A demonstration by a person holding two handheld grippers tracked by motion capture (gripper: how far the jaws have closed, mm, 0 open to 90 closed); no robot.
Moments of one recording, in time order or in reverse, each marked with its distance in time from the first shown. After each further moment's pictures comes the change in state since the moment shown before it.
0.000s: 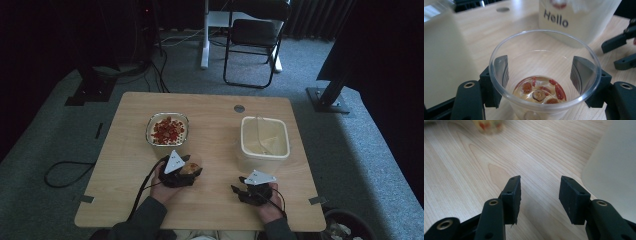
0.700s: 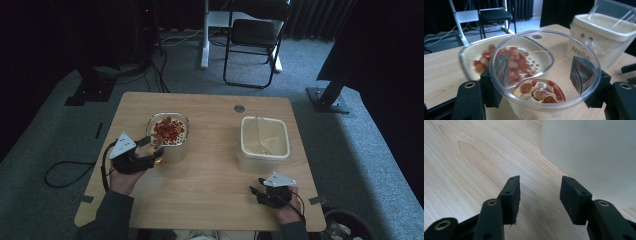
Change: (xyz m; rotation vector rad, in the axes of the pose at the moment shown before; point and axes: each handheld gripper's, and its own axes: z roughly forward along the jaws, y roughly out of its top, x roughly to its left) left arm 0.071 0.029 -0.103 -0.116 0.107 -0.121; right arm -0.030 -0.027 -0.036 0.040 -0.094 0.039
